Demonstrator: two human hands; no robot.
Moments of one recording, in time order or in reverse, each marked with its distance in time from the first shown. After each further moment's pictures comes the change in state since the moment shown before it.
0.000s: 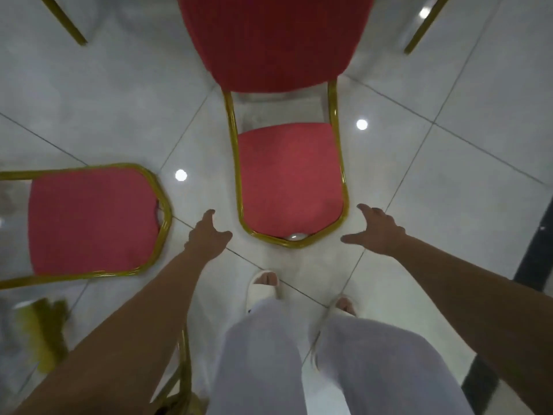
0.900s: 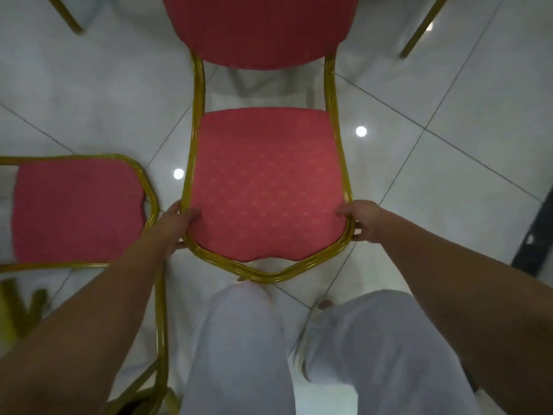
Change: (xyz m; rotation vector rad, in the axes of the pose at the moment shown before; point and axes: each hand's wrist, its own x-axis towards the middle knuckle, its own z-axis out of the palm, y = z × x) left_hand 0.013 -0.014 -0.013 -0.611 -0.048 -0.170; right_hand 0.030 0.008 -0.021 1.026 -0.144 0.281
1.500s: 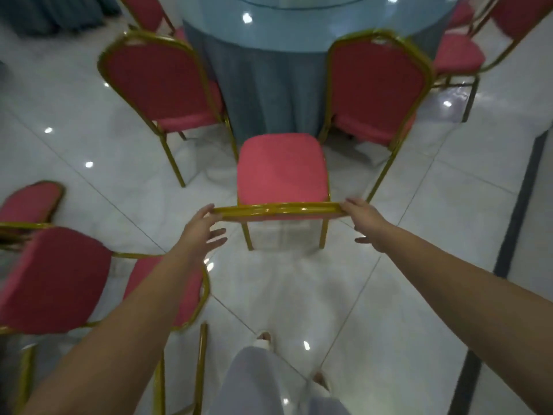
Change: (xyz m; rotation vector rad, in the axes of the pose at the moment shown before) left_hand -0.439 0.255 -0.074 -0.428 -0.006 0.419; right_hand -0.449 -0.202 -0.101 -0.163 0.042 -0.629
